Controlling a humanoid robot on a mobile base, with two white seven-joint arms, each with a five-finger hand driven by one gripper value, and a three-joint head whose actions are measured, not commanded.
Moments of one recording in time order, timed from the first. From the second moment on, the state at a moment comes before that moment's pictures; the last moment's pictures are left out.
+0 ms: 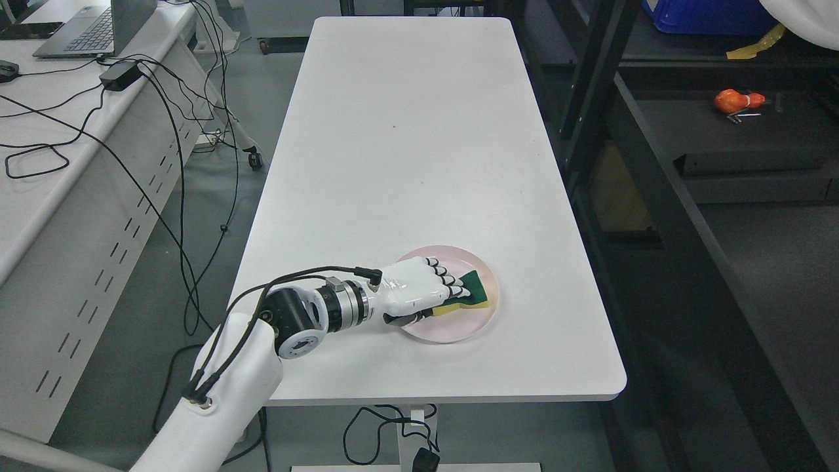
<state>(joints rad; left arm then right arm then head) -0.67 0.16 -0.49 -1.23 -1.14 -0.63 -0.42 -0.07 0.00 -0.21 0.00 -0.11 0.08 -0.07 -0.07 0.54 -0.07</state>
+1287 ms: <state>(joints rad) -0.60 0.16 -0.06 -1.36 -0.86 -0.79 -0.46 -0.07 0.00 -0.21 0.00 -0.11 0.08 -0.07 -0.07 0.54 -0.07</state>
